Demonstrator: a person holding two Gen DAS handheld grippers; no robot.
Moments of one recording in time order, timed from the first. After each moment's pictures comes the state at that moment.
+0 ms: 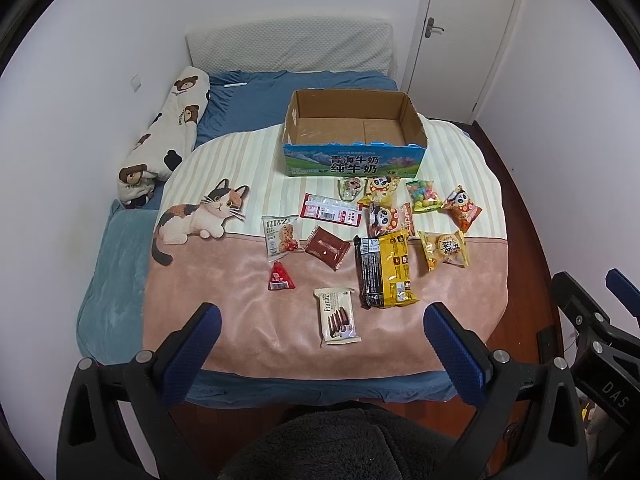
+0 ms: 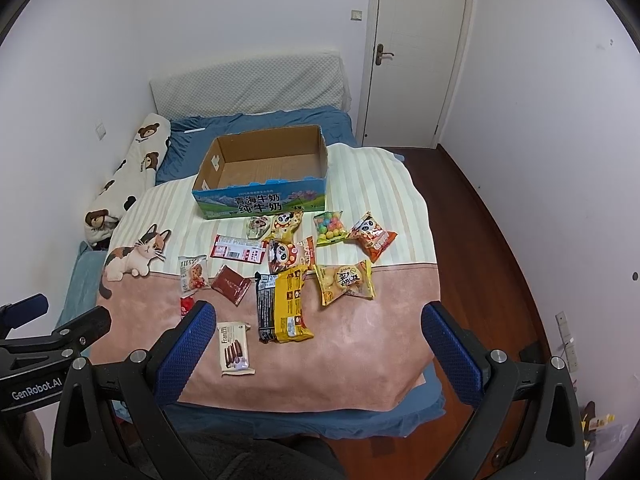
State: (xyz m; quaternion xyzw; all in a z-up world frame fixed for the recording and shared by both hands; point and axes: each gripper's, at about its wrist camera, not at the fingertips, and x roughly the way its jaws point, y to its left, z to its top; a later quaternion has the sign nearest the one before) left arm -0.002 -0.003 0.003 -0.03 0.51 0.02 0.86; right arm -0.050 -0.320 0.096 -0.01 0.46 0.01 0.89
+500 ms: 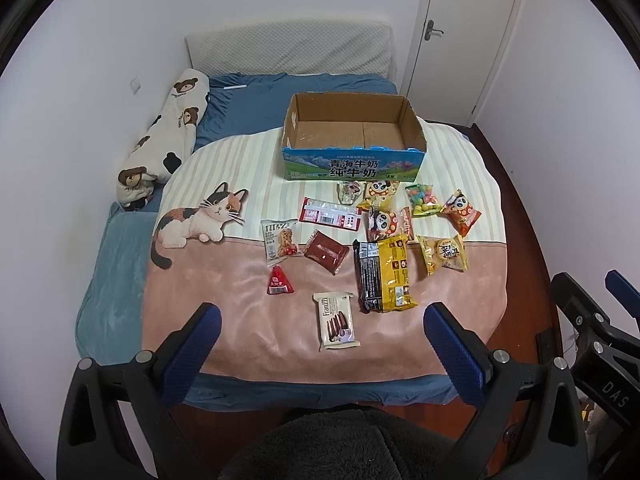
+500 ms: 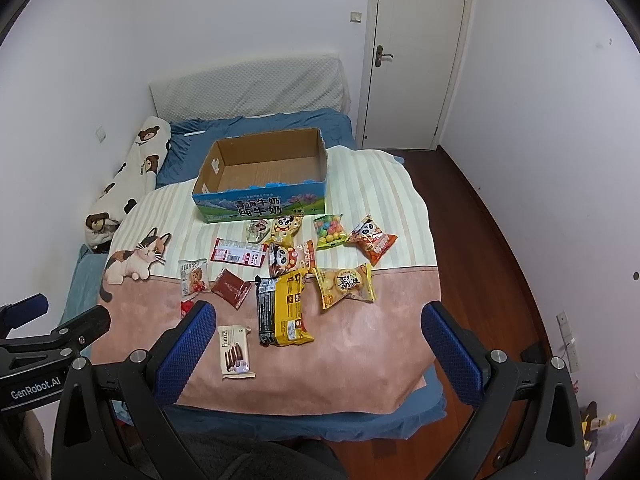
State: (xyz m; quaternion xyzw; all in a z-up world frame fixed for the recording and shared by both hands) left arm 0.003 -0.009 0.007 -0.03 0.51 0.02 0.86; right arm -0.049 -0.320 0.099 -0.01 0.46 0.01 0.89
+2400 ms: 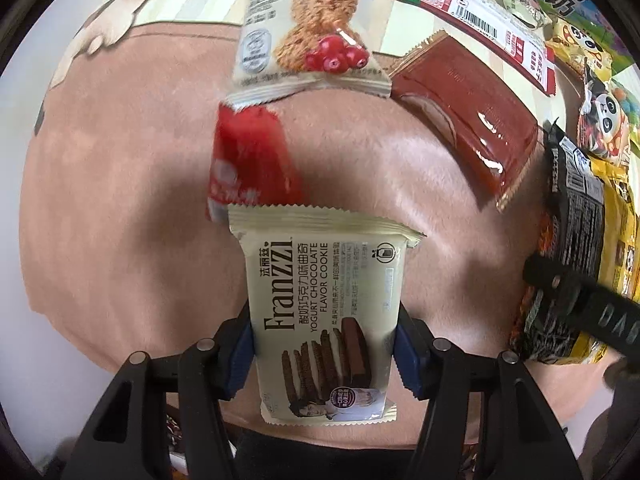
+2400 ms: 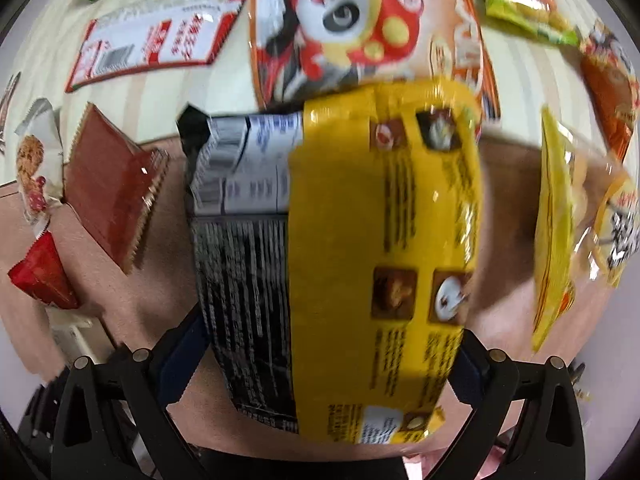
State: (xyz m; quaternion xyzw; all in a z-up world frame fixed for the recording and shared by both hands) left arm 0.111 0.033 -0.336 -0.12 0.70 0.11 0.70; right arm 0.142 -0.222 -0.366 -0.04 0.75 0.01 0.66
